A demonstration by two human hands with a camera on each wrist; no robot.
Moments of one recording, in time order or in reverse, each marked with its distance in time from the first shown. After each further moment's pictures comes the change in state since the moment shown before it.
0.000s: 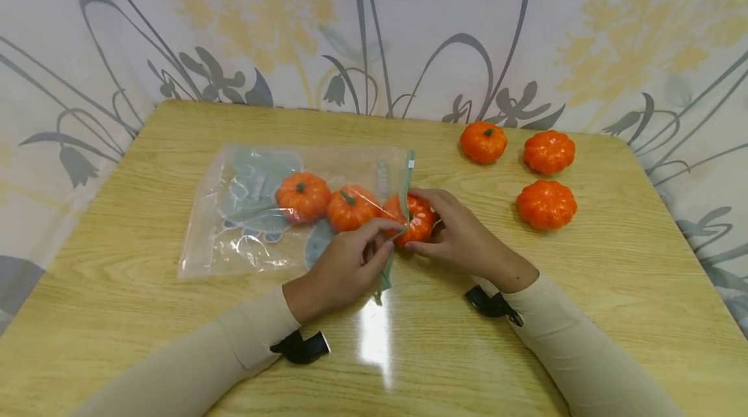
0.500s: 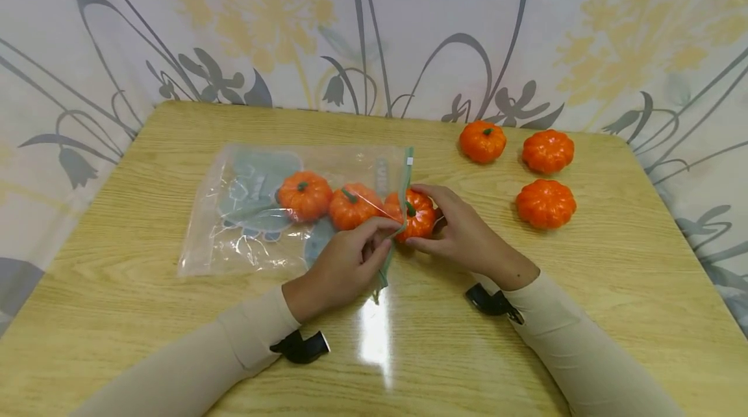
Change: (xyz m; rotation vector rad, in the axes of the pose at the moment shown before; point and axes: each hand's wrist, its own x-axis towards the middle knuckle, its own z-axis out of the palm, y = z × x) left_hand 0.001 -0.002 0.000 -0.007 -0.003 -0.034; right_hand 0.000 -0.001 -0.004 0.053 0.030 0.006
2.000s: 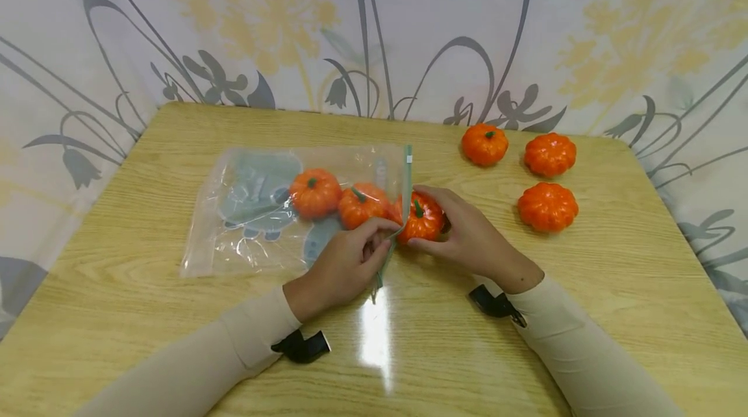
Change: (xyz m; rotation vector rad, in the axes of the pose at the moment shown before) left_hand 0.002 -0.003 -0.002 0.055 0.015 -0.027; right_hand -0.001 -0.003 -0.004 -0.113 0.009 0.024
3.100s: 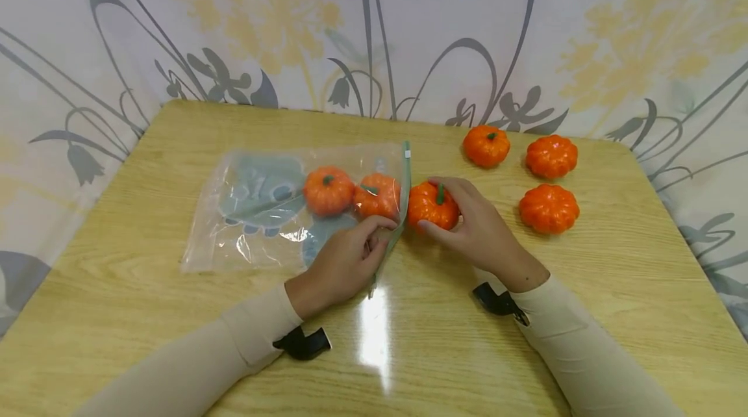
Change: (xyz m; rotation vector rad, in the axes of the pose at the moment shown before) left_hand 0.000 0.000 0.000 0.082 0.003 -0.084; right_hand -0.001 0.000 -0.007 -0.075 0.109 0.097
